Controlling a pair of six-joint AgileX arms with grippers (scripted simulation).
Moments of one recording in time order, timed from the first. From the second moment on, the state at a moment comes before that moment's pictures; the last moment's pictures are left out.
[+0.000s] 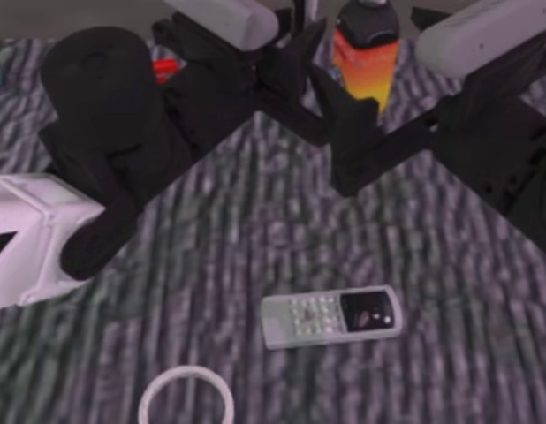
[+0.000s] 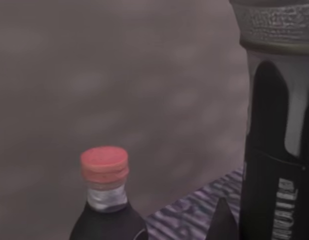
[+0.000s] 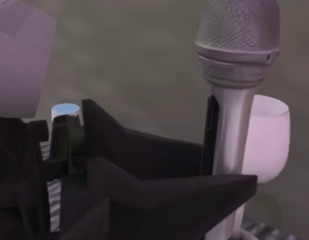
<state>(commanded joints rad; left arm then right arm) -0.63 1.51 0.80 0.79 0.15 0.01 0.78 1.18 0.76 0.40 0.19 -0.02</state>
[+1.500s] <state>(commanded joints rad) -0.63 1.51 0.80 0.79 0.15 0.01 0.73 1.58 1.08 0.49 0.14 -0.02</state>
